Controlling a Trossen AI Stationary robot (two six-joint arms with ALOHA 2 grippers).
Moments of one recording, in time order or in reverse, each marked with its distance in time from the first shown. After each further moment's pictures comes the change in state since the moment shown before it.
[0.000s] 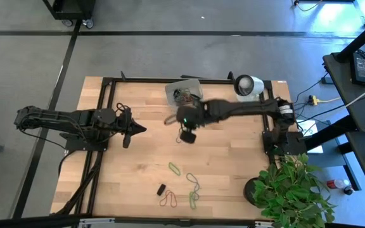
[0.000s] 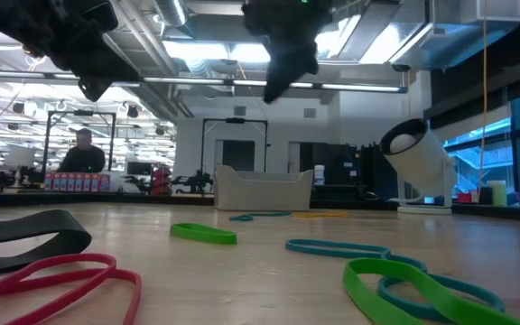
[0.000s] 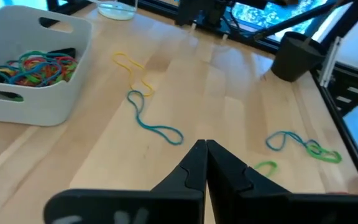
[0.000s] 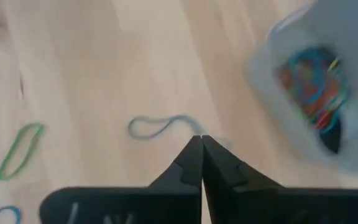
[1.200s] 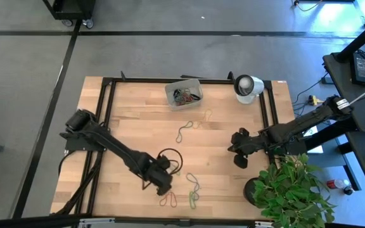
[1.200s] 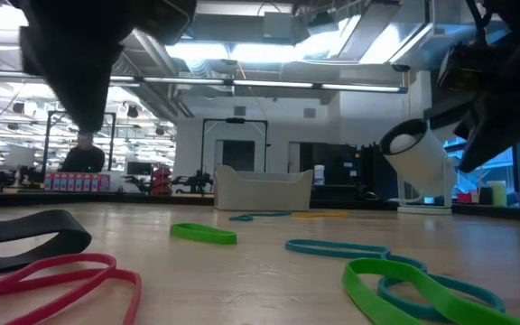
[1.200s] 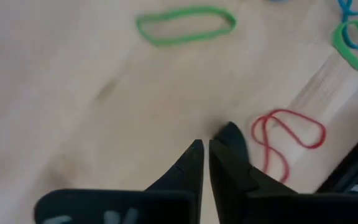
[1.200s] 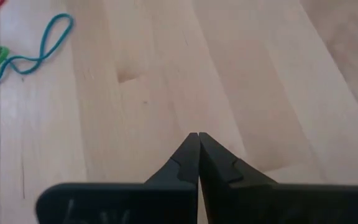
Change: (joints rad) left arm -0.501 1.245 0.938 -0.601 -0.017 -0.875; right arm 0.386 -0.924 -1.345 0.597 0.003 0.409
